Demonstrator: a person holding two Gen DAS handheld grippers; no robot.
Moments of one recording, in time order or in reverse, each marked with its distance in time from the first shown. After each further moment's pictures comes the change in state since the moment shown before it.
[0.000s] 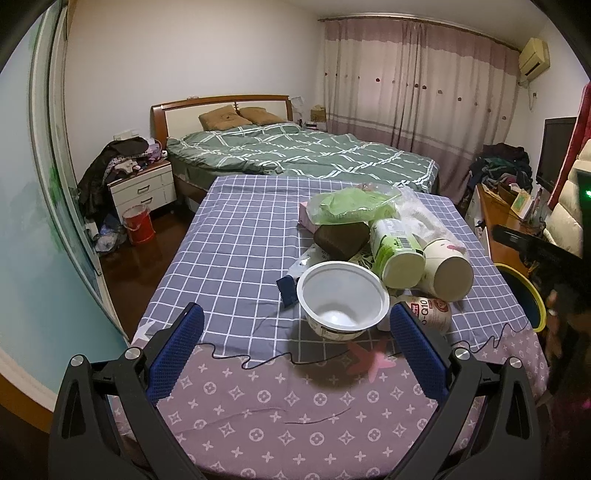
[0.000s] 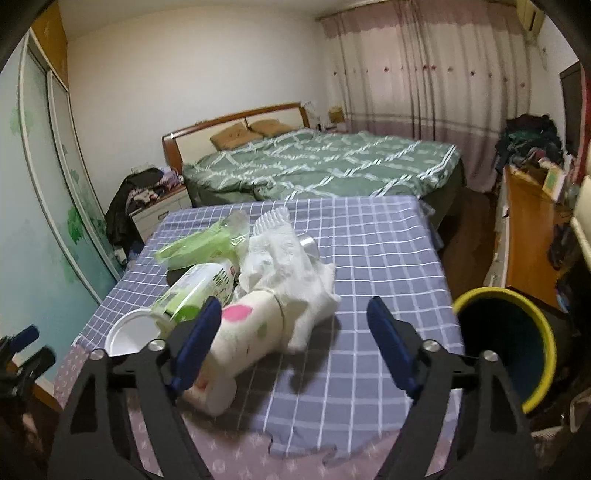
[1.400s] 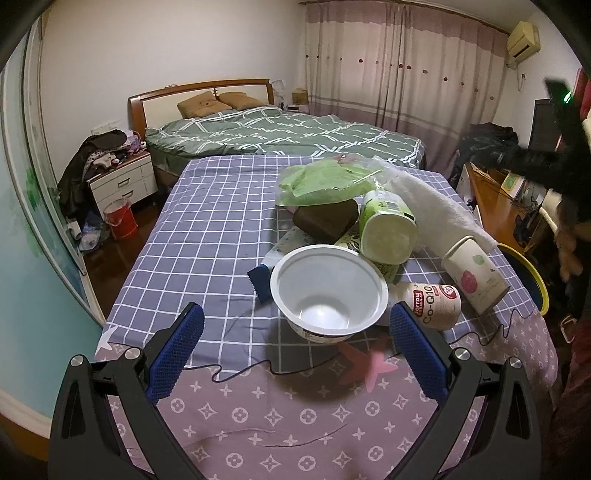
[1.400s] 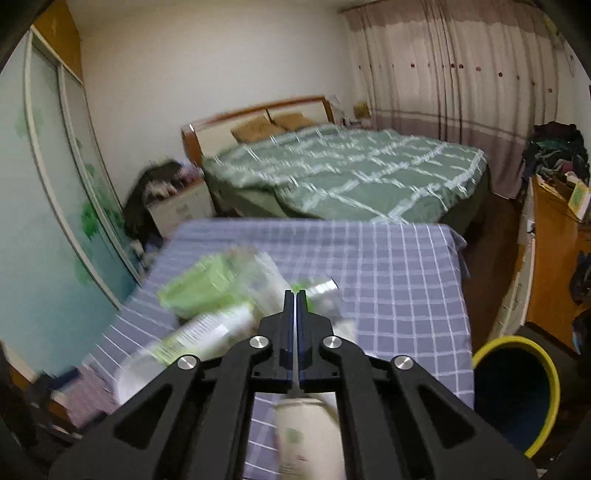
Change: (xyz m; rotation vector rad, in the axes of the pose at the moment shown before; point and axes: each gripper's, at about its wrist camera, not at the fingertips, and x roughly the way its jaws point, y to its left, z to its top) left arm 0.060 -0.017 -0.006 0.045 0.070 -0.056; right arm 0.028 0.005 0.054 -0.066 0.050 0.043
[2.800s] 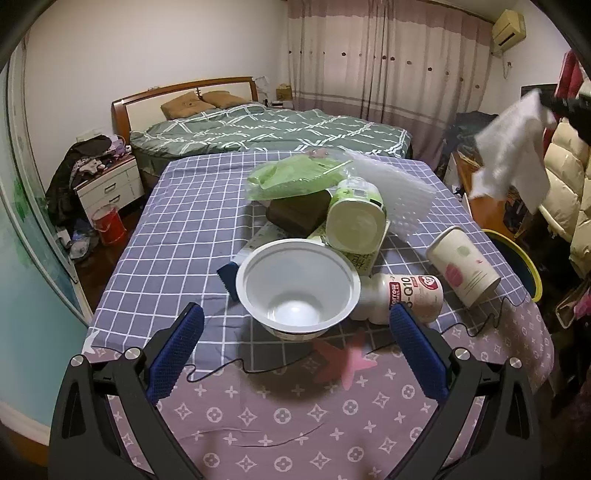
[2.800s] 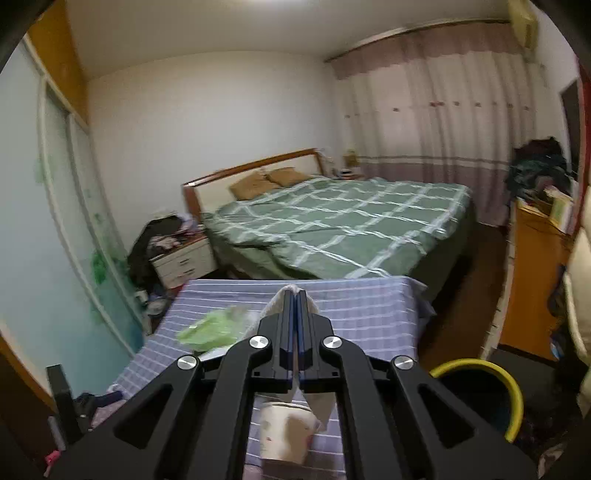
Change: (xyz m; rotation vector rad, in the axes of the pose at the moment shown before) left arm 0.000 -0.020 -0.001 0.050 0.021 -0.045; right arm -0.141 -0.054 0.014 0.077 -0.257 -0.011
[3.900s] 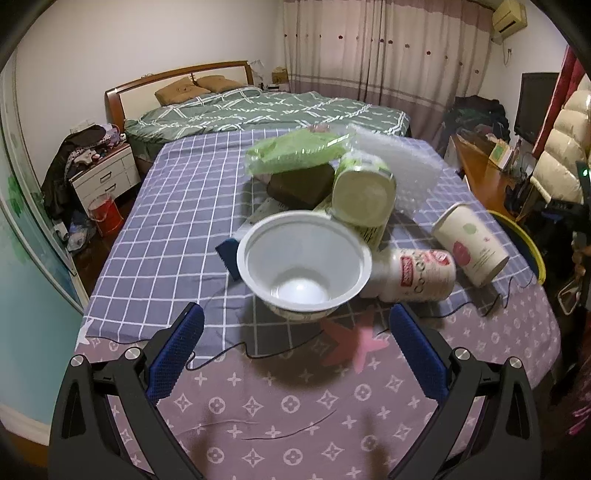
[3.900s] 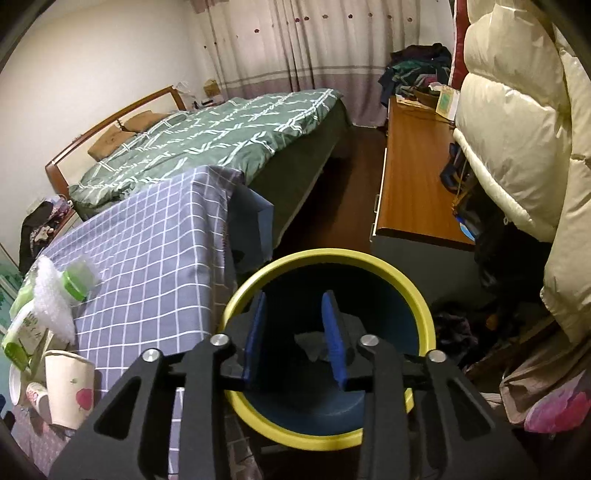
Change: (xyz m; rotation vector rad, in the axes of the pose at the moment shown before) left arm 0.017 0.007 -0.011 0.021 0.076 -0.007; right arm 0.070 -0.181 -0.108 0.232 0.281 -0.403
